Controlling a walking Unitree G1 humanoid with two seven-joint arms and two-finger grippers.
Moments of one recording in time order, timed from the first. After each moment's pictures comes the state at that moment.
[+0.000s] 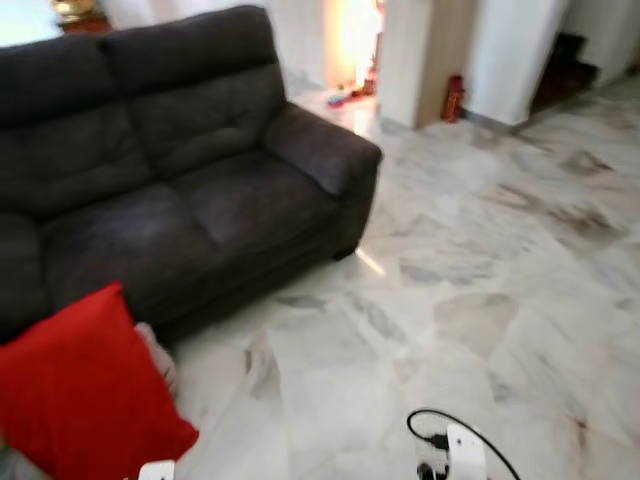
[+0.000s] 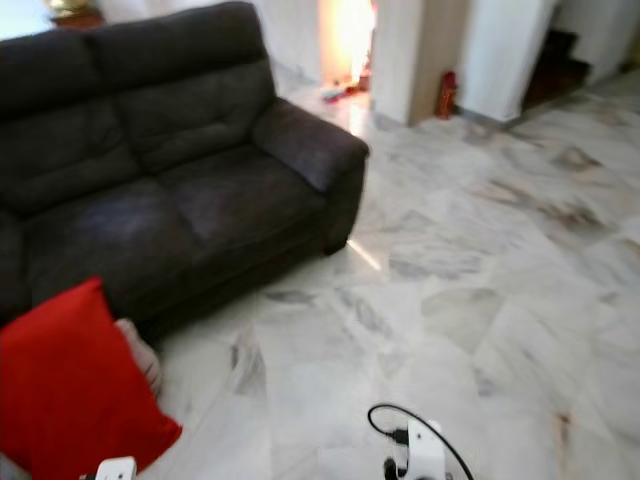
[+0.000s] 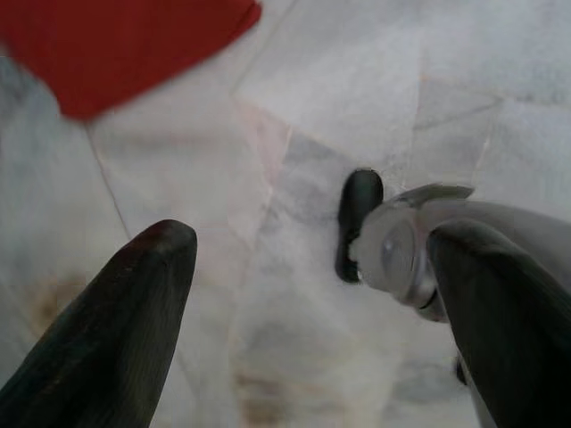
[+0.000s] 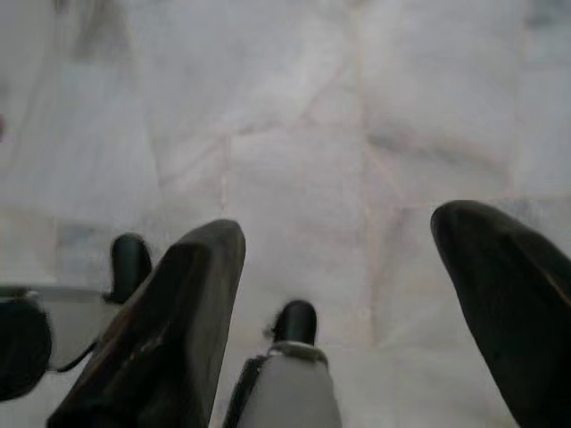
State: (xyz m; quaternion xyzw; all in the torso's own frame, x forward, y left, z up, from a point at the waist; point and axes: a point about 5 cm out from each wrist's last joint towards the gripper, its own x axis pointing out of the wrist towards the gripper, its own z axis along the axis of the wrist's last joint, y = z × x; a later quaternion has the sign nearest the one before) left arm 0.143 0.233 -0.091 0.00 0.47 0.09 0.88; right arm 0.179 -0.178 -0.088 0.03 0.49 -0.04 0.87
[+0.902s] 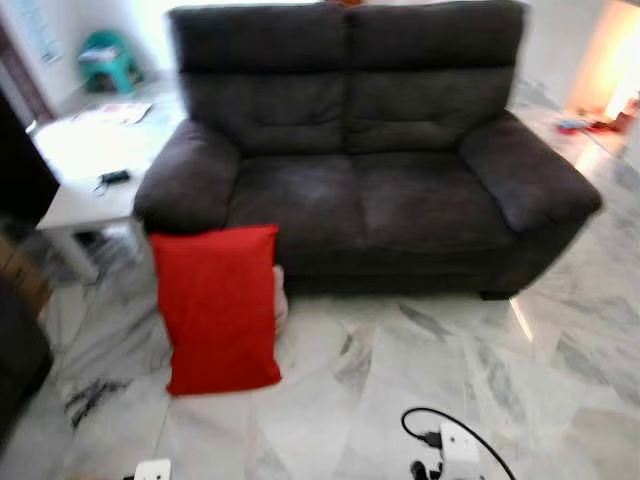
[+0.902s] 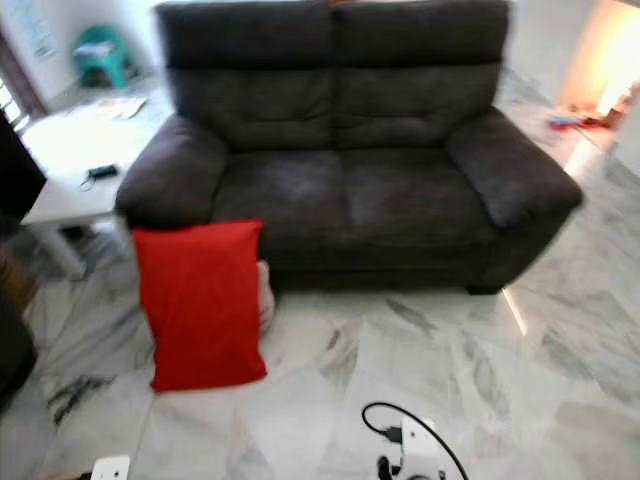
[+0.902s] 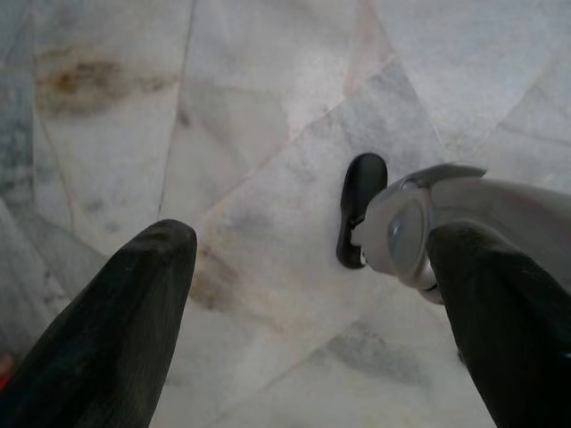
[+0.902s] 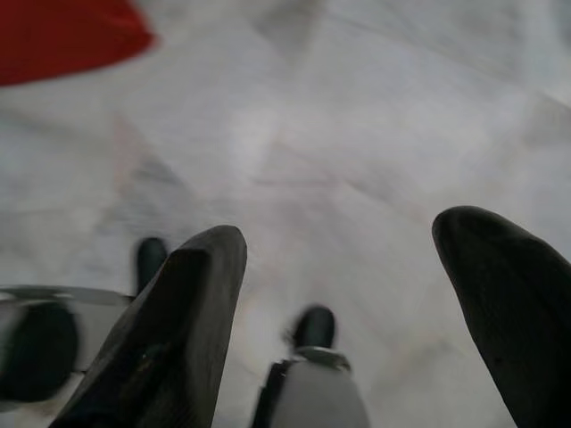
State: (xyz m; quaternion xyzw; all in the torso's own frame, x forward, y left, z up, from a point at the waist) left arm 0.138 0.234 -0.093 0.00 0.48 0.09 0.87; right arm 0.183 -0.166 -0.087 0.04 0.48 -0.02 0.87
